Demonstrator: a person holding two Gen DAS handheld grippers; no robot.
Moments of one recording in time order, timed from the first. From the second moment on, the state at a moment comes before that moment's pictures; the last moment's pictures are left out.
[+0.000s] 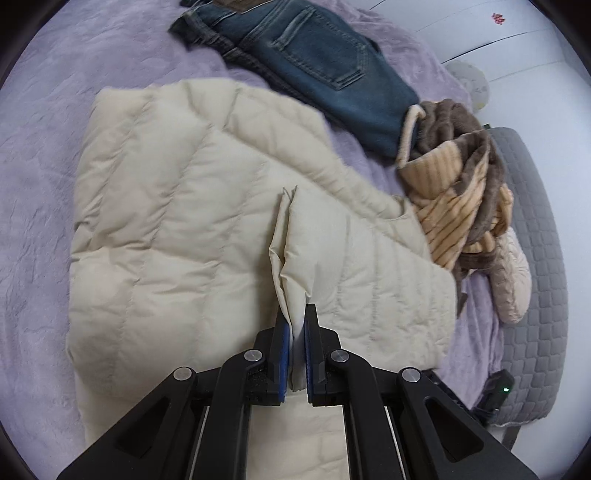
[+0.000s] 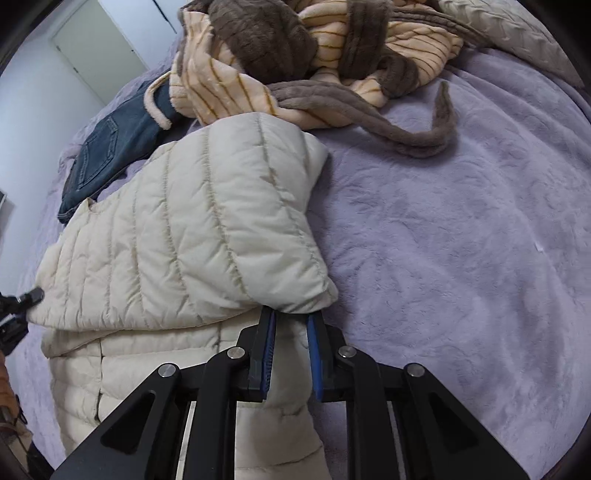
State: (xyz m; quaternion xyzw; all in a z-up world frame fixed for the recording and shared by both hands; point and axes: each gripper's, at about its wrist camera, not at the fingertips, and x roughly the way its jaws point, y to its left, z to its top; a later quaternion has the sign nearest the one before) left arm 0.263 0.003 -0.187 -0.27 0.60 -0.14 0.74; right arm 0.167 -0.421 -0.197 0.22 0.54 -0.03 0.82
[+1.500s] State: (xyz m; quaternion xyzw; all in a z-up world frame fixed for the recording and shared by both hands) left arm 0.265 -0.008 -0.199 -0.15 0.61 -0.08 0.77; right arm 0.216 -0.507 -0.207 0.41 0.50 0.06 0.76
